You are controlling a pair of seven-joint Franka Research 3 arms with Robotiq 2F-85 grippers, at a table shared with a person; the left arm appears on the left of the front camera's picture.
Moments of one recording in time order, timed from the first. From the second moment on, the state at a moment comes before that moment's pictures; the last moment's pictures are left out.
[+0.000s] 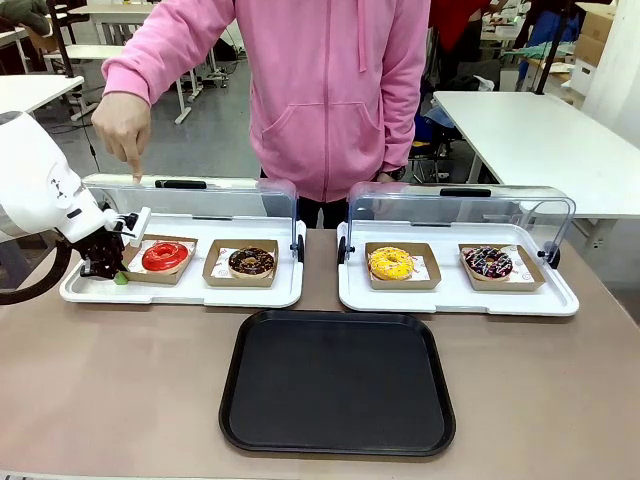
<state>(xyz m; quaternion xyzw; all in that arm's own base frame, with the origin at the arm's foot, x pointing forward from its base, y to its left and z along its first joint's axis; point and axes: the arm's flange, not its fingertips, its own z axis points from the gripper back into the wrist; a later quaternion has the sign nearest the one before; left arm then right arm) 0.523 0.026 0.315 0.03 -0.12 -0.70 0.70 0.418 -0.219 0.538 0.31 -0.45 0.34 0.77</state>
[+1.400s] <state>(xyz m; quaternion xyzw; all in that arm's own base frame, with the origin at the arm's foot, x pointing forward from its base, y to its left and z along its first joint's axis) 0.506 0.004 0.345 0.07 -0.15 -0.69 0.70 0.418 -0.219 0.538 0.31 -0.45 0.34 0.77</state>
